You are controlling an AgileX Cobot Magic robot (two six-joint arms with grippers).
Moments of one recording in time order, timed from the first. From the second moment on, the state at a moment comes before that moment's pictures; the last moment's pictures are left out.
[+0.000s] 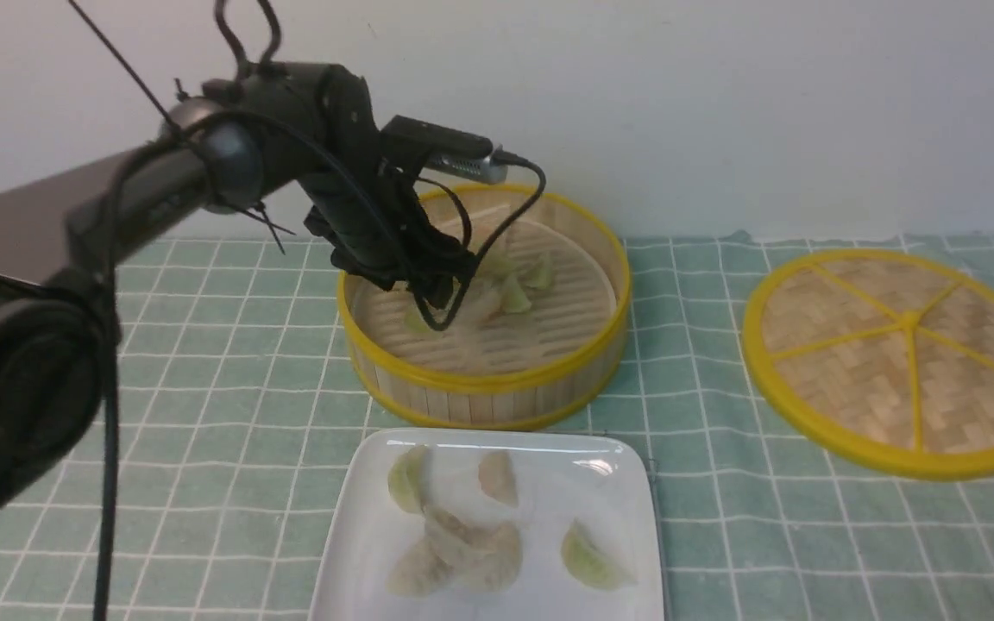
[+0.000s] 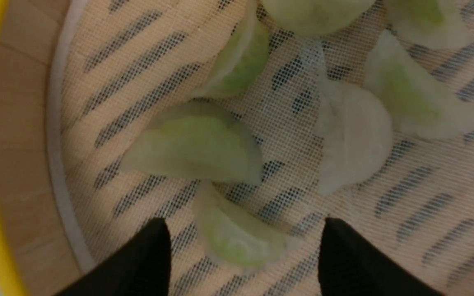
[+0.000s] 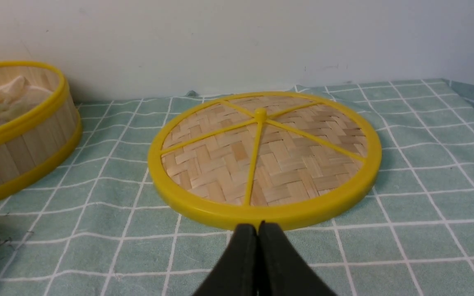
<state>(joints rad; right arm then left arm) 0.01 -0.01 0.02 -0.17 0.37 0.28 -0.33 2.25 -1.91 -0.08 0.88 0.15</state>
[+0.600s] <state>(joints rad) 0.01 -0.01 0.02 -0.17 0.37 0.28 -0.39 2.31 -1.96 0.08 0.95 -0.02</state>
